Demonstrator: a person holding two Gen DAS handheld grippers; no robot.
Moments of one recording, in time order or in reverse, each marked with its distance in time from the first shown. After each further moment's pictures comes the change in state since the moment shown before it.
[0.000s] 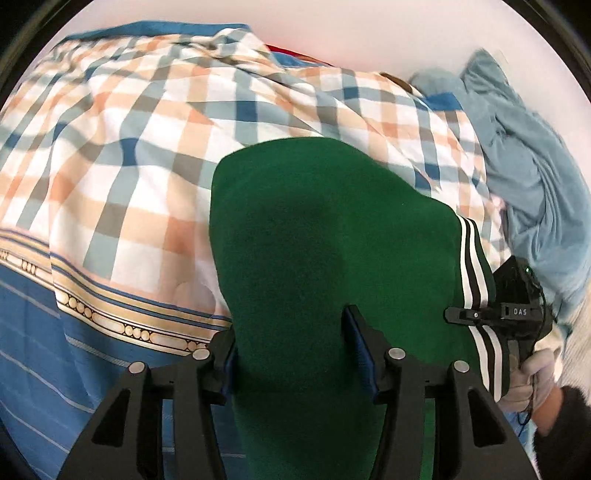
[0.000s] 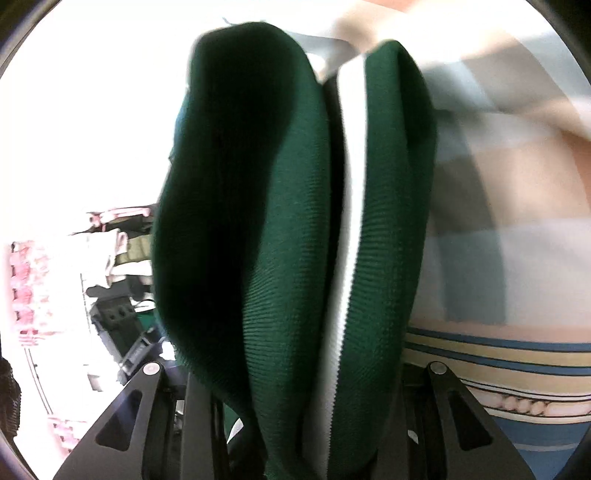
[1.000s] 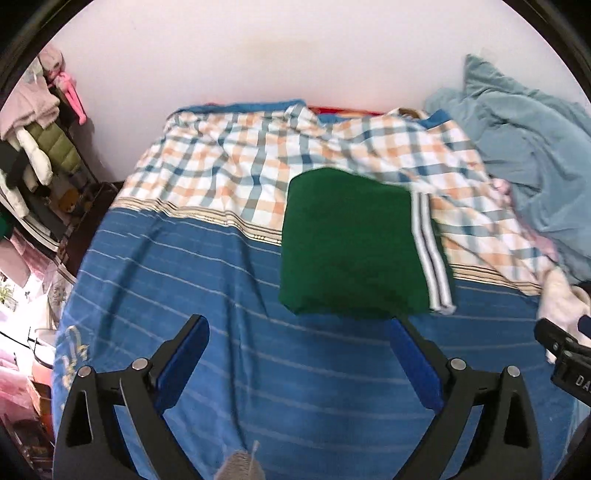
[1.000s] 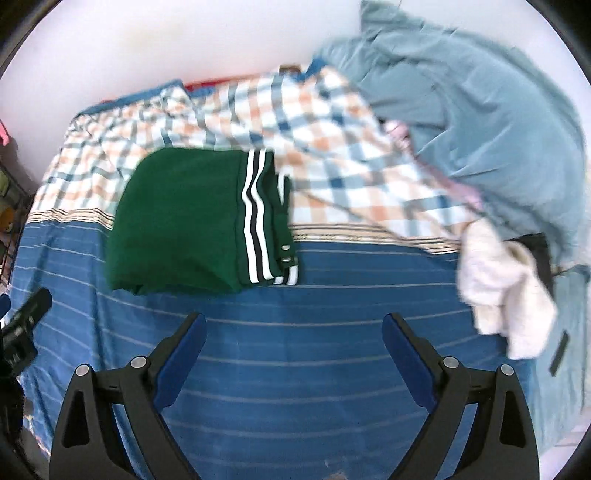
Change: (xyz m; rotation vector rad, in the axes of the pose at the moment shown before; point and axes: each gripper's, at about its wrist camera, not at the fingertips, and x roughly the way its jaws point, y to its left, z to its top) left arm -0.251 -0.172 -0.142 -0.012 -0.158 0.469; right arm -0.178 0.315 -0.287 -0.332 -0.439 -1.048
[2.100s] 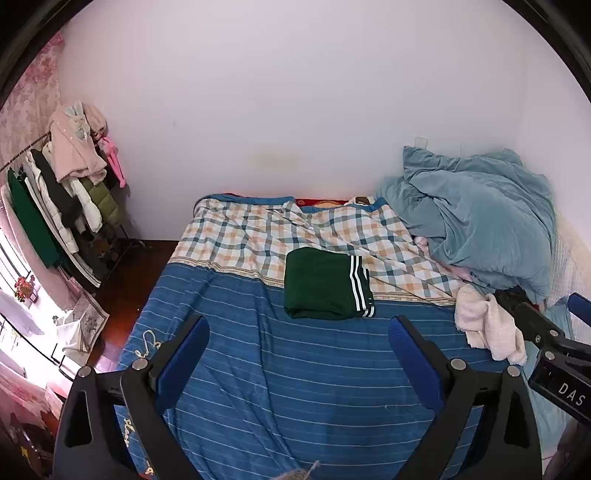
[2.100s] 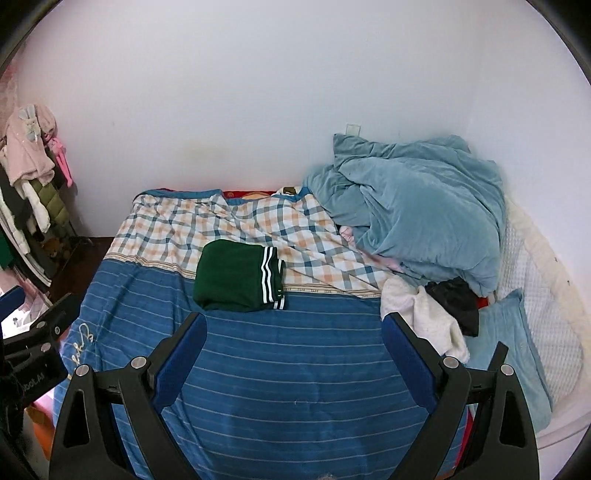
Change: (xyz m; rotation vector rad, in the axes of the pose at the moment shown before) left arm -0.371 -0.006 -0.087 0.020 -0.276 -0.029; right arm -0.475 -0.085 -0.164 -0.012 -0.367 0.049
